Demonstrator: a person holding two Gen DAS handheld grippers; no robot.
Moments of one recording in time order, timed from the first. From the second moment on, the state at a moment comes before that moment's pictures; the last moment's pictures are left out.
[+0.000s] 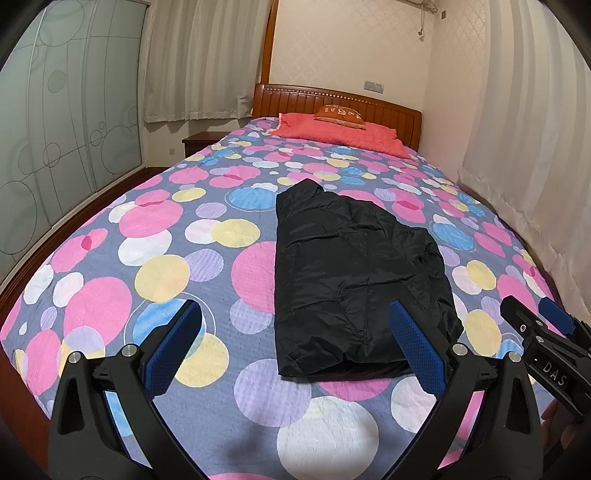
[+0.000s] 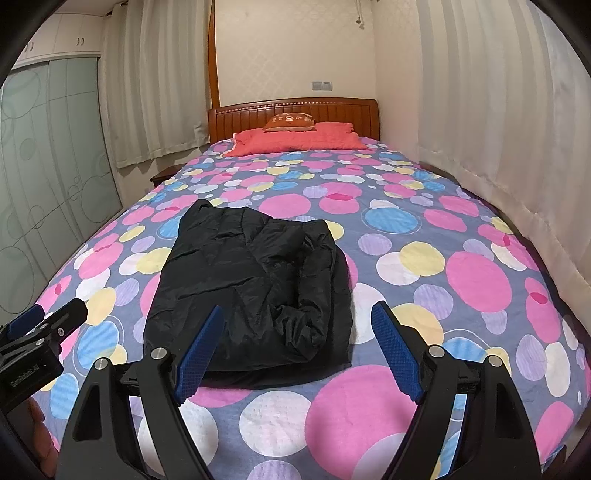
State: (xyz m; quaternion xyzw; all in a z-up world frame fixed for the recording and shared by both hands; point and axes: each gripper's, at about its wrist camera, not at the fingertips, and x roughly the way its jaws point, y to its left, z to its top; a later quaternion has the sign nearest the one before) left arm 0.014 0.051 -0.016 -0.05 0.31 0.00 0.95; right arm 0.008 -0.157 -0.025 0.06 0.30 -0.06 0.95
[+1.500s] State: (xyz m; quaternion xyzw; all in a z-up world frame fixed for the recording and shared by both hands) left arm 0.012 0.043 -0.015 -0.03 0.28 0.00 0.96; right arm 0.008 -0.150 -0.026 0.06 0.30 -0.06 0.95
